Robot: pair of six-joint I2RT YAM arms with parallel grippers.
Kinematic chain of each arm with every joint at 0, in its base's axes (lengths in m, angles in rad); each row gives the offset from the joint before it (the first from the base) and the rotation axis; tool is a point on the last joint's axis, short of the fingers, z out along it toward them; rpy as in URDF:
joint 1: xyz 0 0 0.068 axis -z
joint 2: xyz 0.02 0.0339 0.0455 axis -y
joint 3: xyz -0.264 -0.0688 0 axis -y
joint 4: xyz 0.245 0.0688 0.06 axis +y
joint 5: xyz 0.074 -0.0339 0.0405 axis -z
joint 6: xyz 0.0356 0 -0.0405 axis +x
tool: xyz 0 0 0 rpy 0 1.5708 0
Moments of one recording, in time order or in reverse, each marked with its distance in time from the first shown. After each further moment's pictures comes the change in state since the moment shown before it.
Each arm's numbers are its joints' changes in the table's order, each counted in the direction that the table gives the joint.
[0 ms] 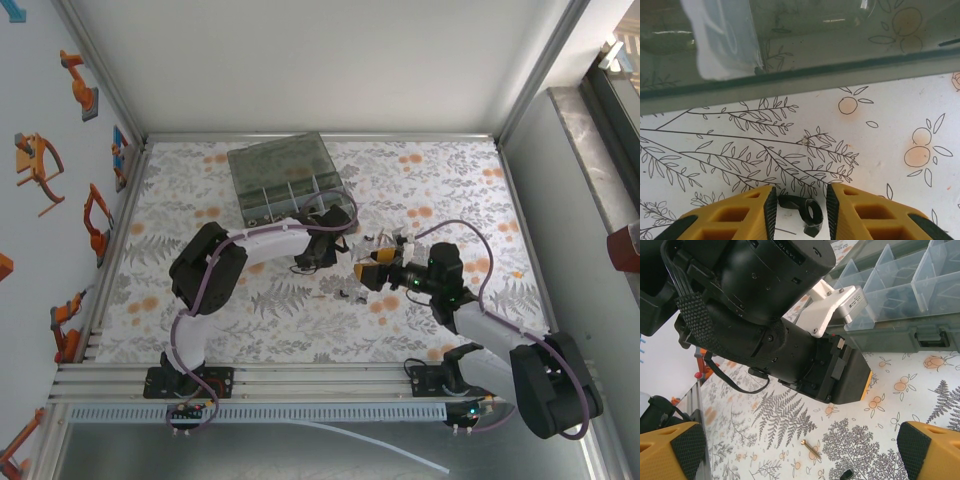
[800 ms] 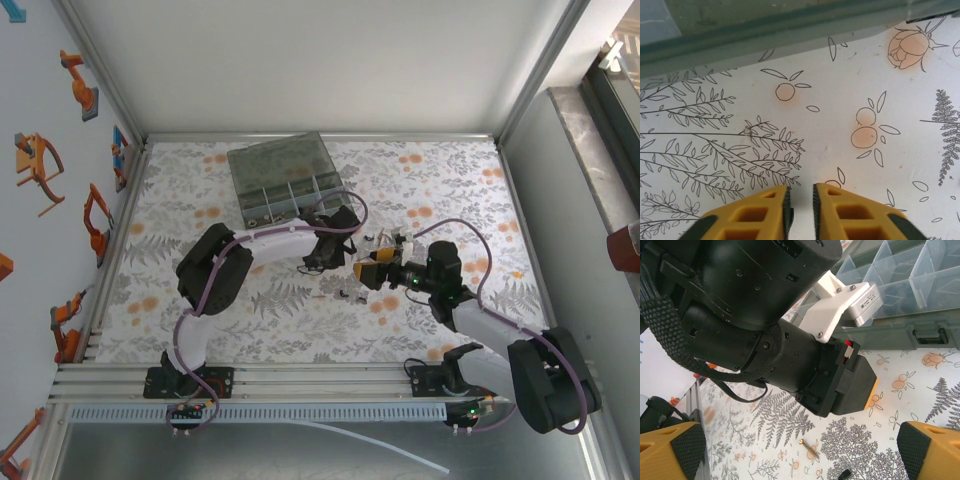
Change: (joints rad) left arm 0.034 -0.033 0.061 0.003 0.013 0.060; right arm 0.000 -0.028 0.011 -0.001 0.000 0.000
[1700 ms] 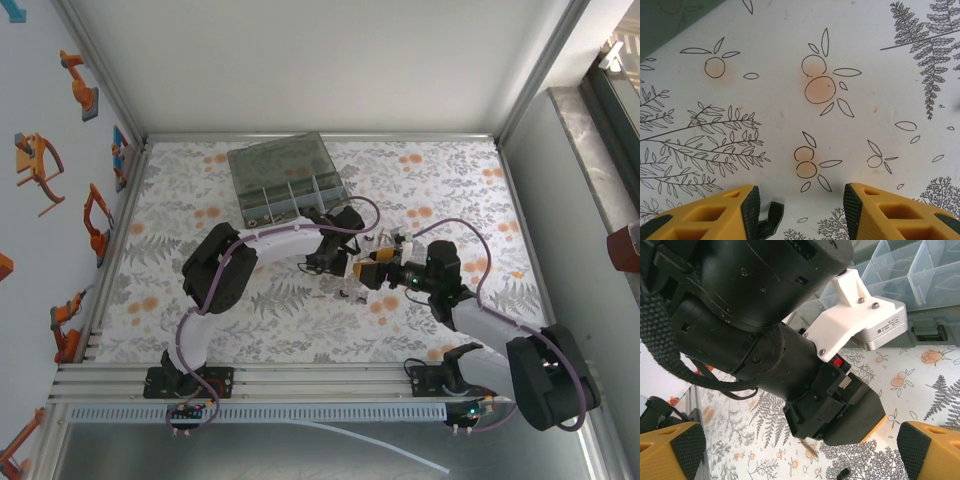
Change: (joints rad) left arm 0.012 -0.034 0.060 0.096 0.098 0.286; right arm 0.000 -0.017 0.004 0.000 0.000 0.000
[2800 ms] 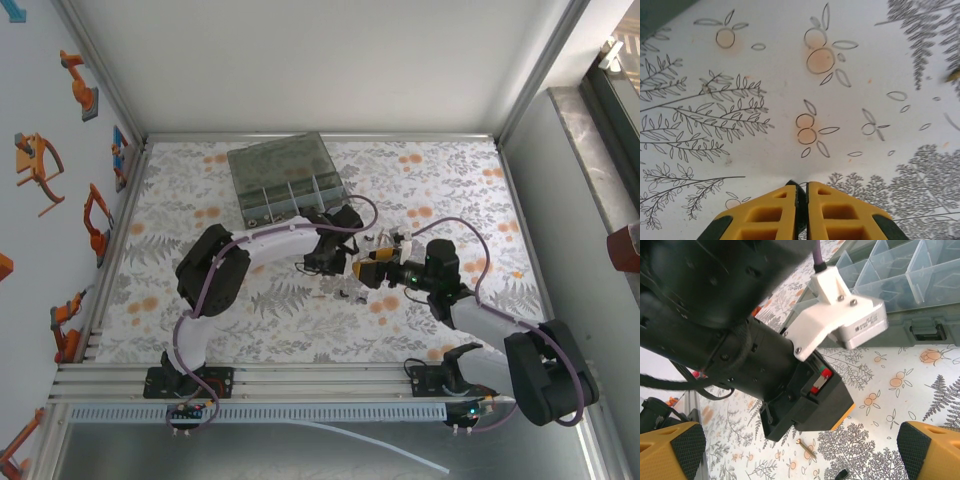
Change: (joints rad) left arm 0.002 0.049 -0.003 0.039 0.013 -0.019; right arm 0.000 -0.023 0.009 -0.007 0.000 0.000
